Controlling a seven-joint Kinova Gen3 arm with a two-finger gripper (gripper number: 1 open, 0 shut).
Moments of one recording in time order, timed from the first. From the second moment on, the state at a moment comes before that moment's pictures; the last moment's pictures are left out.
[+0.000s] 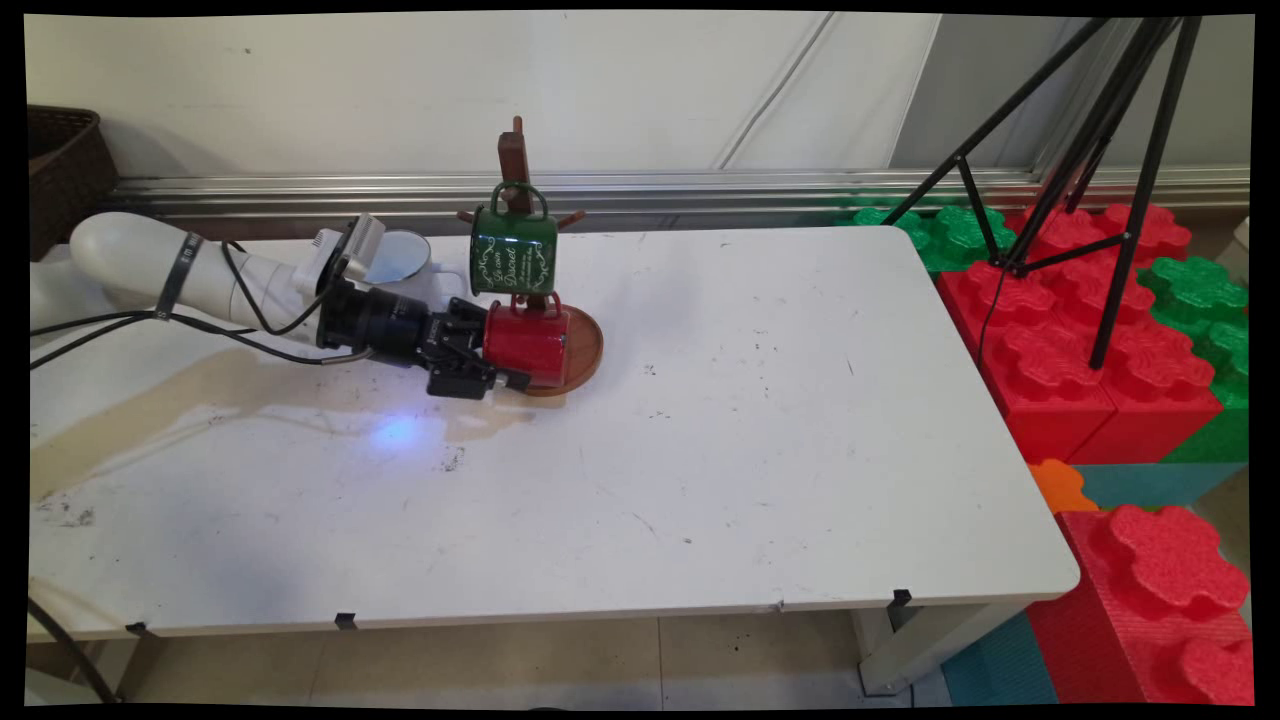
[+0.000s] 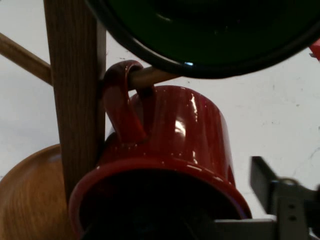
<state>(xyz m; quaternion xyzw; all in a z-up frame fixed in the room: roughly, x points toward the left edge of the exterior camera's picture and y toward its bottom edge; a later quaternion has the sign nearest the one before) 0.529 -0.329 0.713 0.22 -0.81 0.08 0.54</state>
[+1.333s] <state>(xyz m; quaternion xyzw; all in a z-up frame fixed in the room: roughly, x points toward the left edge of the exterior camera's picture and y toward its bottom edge) 0.521 -0.318 0.723 0.21 -0.79 0.04 0.57</state>
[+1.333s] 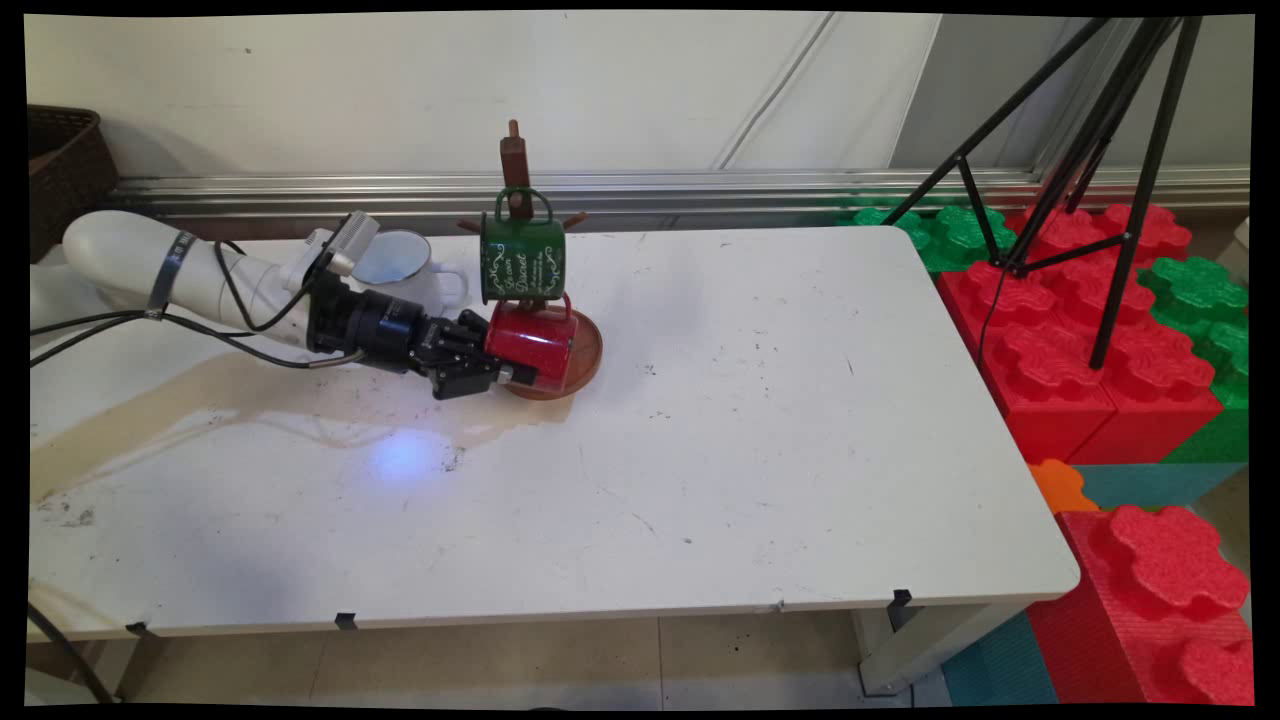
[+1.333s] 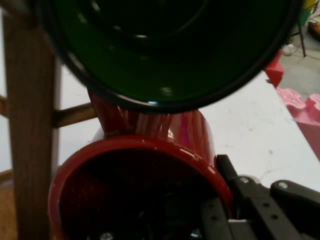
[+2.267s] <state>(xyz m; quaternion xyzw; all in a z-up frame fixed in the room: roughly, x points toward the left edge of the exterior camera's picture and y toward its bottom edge) 0.530 -0.280 0.739 0.17 -0.81 0.02 0.56</state>
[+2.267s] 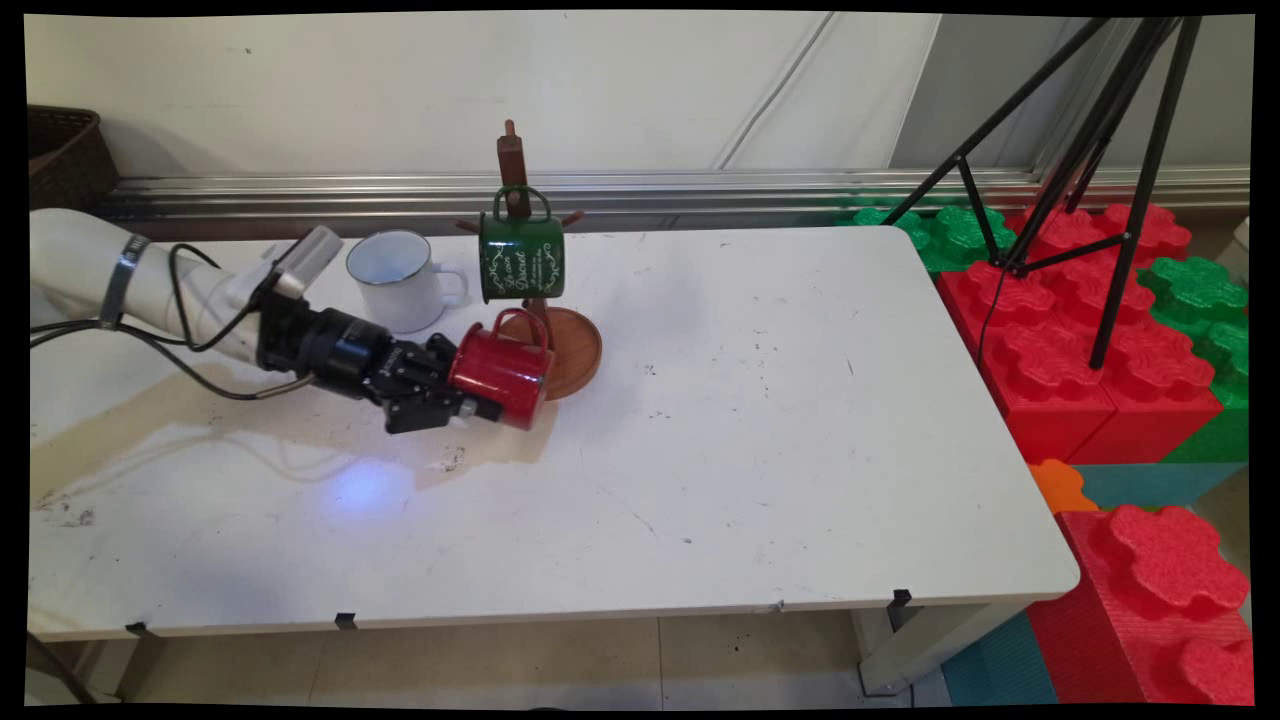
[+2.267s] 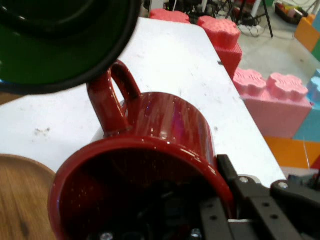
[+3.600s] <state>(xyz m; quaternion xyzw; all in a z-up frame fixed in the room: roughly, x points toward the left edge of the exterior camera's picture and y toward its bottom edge) 0.635 -0.203 0.813 0.11 -0.89 0.08 0.44</state>
